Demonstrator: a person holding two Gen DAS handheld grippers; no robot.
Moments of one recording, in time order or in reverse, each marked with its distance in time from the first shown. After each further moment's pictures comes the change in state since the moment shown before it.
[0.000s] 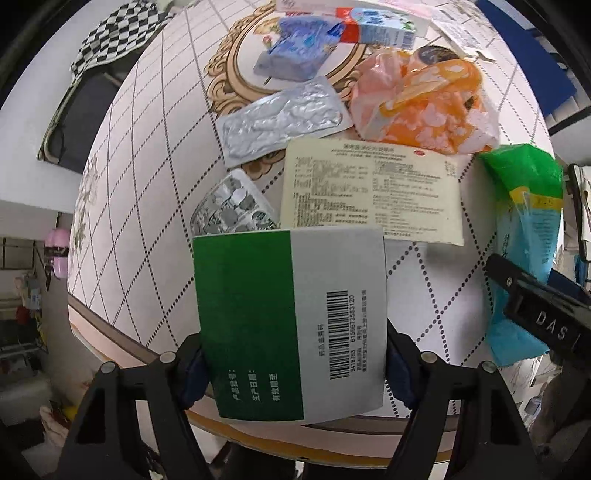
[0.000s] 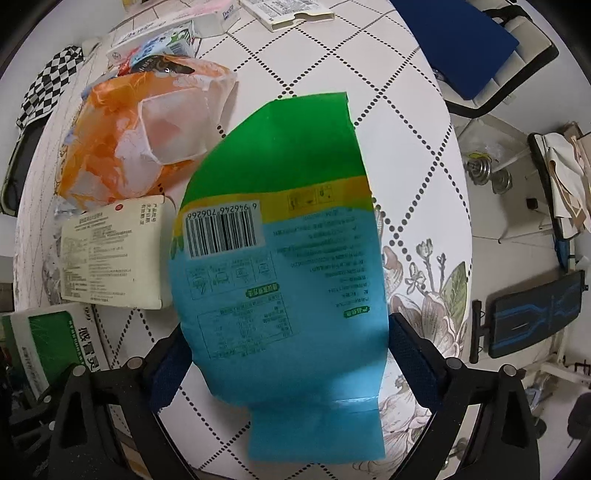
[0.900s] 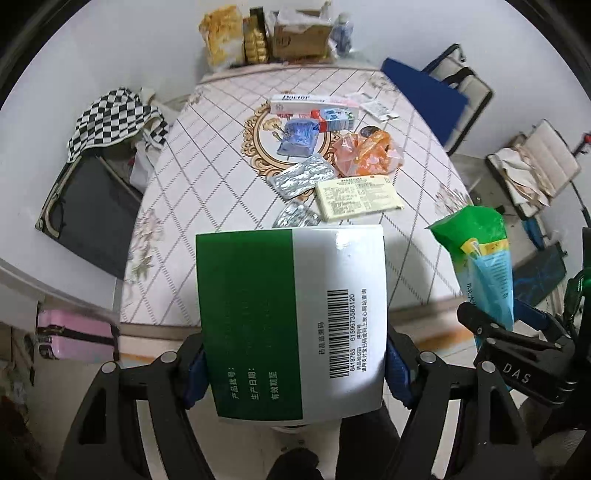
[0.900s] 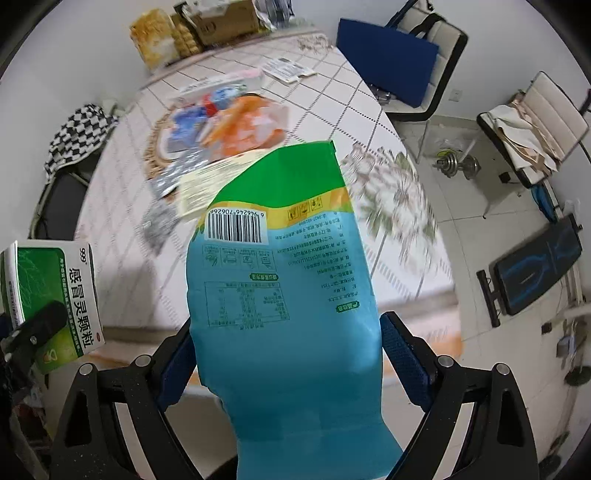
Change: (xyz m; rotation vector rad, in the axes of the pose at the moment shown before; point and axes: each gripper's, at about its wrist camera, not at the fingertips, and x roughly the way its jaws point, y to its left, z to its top) left arm -0.096 0.114 -0.133 0.246 -0.396 -0.192; right arm -0.146 0.082 -0.234 0.184 -0.292 0.027
